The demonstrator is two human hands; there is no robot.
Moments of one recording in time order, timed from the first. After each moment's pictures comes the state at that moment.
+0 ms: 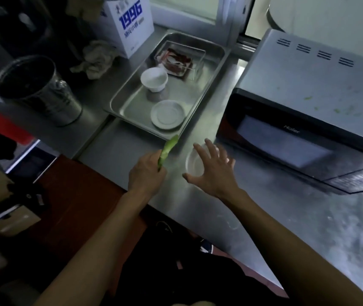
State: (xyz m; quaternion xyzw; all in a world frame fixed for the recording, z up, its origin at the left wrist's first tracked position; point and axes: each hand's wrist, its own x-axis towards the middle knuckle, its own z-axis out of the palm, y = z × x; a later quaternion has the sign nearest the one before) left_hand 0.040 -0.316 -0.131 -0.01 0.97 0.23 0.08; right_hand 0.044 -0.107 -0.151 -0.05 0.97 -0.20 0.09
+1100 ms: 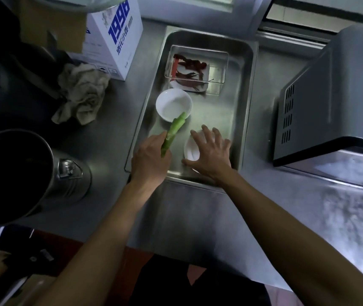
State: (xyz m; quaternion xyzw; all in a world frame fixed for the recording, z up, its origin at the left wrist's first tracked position) left_hand -0.243 -0.451 -0.153 0.12 0.95 0.28 0.06; right_hand -0.214 -0.264 -0.224 0.08 0.98 -0.11 0.12
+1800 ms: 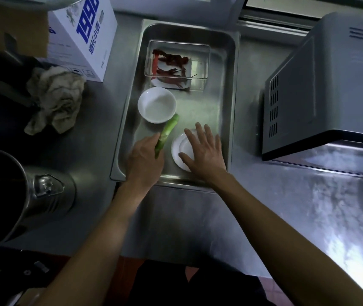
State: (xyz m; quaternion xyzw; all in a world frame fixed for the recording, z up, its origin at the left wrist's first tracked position) left_hand -0.258 -0.434 -0.178 0.16 0.93 0.30 0.09; right_hand -0.203 -0.257 -0.215 0.11 0.97 -0.16 0.11
